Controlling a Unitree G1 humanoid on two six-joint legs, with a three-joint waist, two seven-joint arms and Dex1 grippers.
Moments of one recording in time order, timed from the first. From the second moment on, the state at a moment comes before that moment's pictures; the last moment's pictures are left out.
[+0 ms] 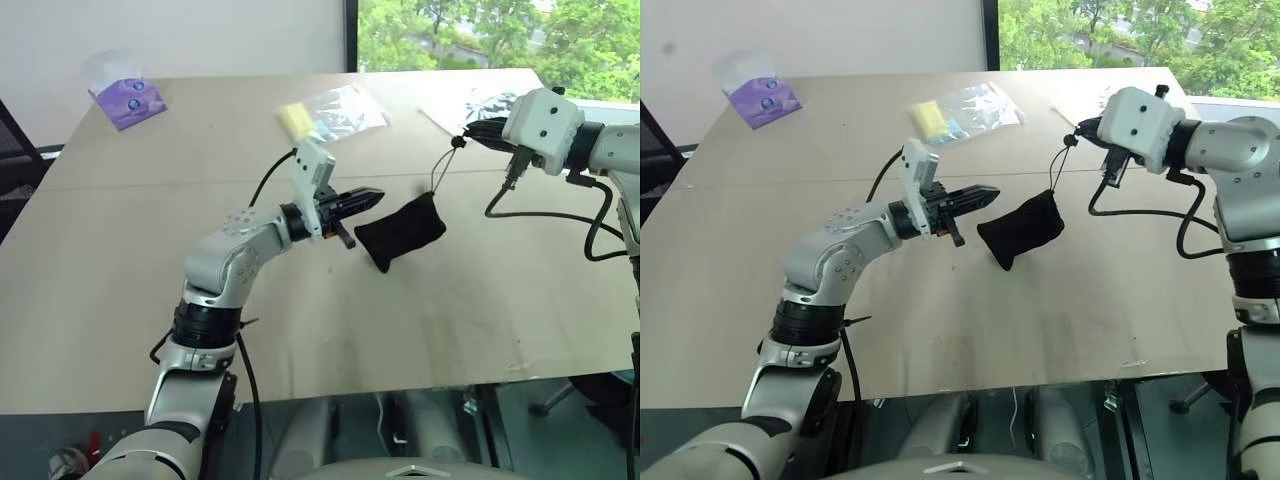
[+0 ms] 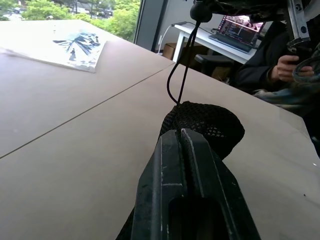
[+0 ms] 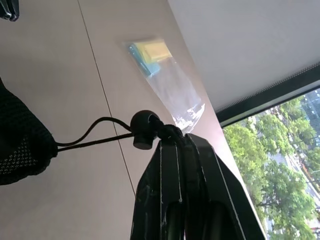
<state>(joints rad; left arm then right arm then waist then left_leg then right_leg) -0.63 0.36 -0.05 -0.11 -0.56 0.73 -0.71 -0.83 -0.82 0.09 0.13 0.05 0.03 0.97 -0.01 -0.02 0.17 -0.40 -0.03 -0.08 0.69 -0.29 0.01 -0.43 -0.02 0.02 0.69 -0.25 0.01</state>
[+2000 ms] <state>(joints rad) -0.77 0.26 -0.09 -0.06 -0.59 0.79 -0.72 -0.89 -0.80 0.03 0.05 0.11 0.24 0.89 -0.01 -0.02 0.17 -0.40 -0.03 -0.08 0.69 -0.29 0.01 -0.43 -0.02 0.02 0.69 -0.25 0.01</state>
